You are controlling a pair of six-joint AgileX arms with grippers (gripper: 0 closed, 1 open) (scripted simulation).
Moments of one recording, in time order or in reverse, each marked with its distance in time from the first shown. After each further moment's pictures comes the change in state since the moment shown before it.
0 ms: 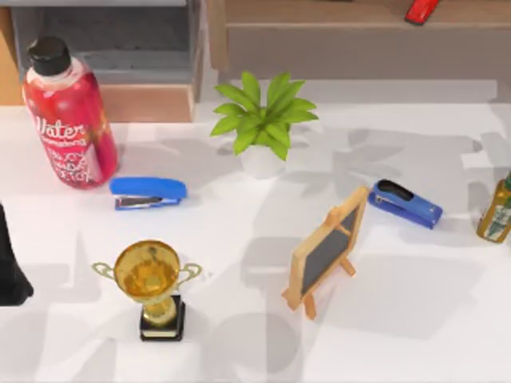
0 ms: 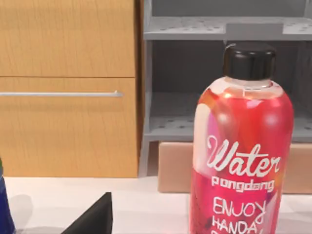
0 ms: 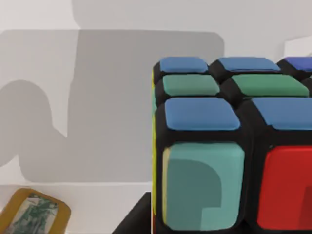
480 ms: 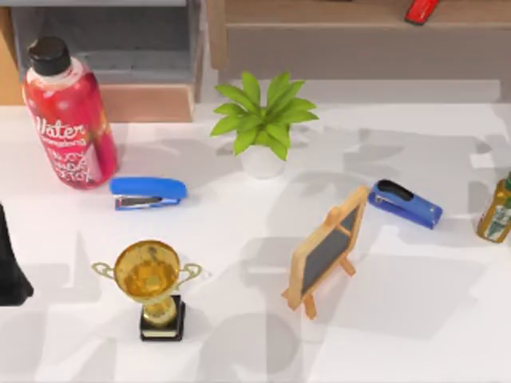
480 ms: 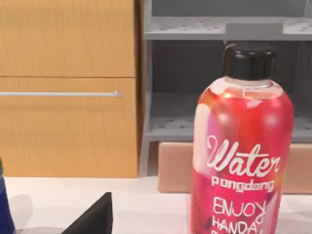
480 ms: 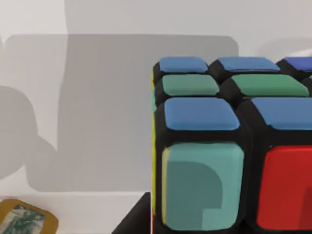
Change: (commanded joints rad) left arm 0.000 0.000 0.000 0.000 0.000 0.000; right arm -0.018 0.012 -0.031 0.035 0.006 -0.004
